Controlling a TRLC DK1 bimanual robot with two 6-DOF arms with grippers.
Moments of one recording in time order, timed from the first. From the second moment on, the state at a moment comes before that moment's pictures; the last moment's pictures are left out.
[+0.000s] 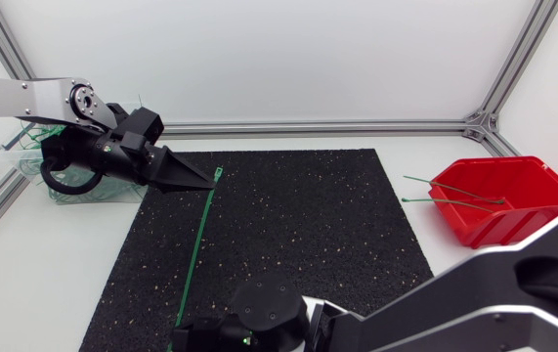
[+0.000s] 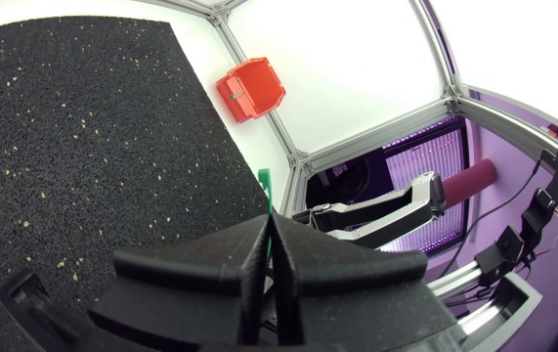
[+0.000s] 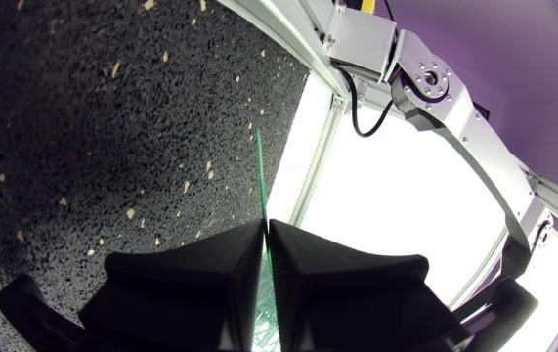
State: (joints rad) left arm -0.09 1.88 1.35 -1.25 1.29 0.68; right arm 1.18 1.98 0.62 0.96 -0.19 -1.99
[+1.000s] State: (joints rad) left arm -0.10 1.80 1.32 -1.28 1.29 0.73; right arm 1.19 1.73 0.54 0.97 0.07 -1.25
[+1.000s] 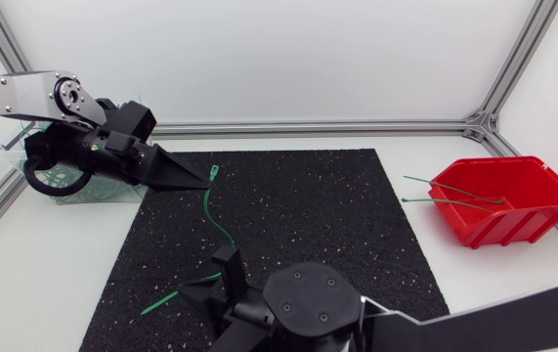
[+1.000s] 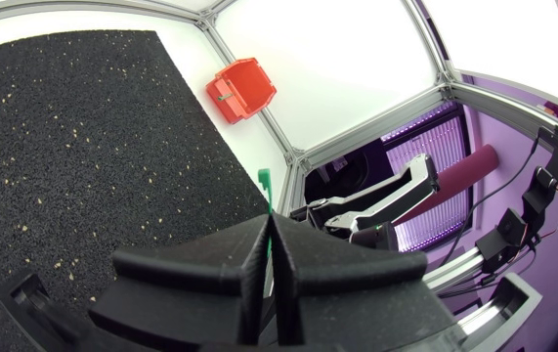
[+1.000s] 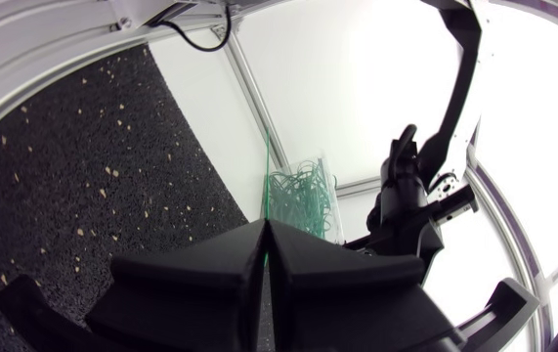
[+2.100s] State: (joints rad) left arm -0.12 1.56 1.12 -1.24 1.38 0.76; right arm 1.20 1.23 0.64 0.24 0.02 -0.39
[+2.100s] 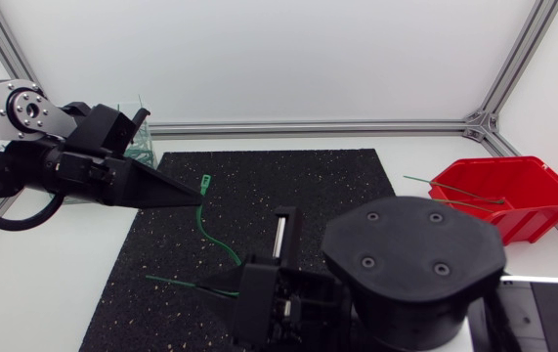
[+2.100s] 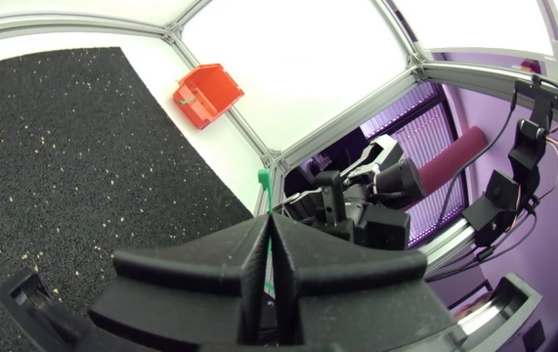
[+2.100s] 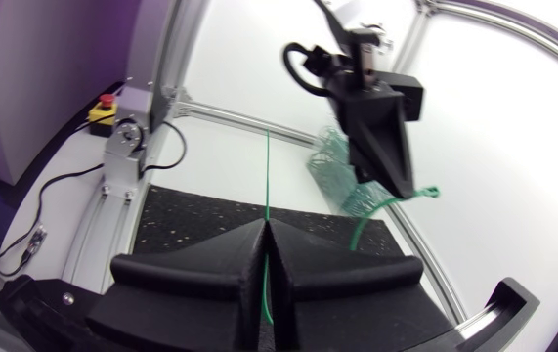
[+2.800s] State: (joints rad) left arm -0.13 1.50 1.07 -1.10 1.45 0.76; right arm 1.20 1.04 0.88 -0.16 0.05 -0.07
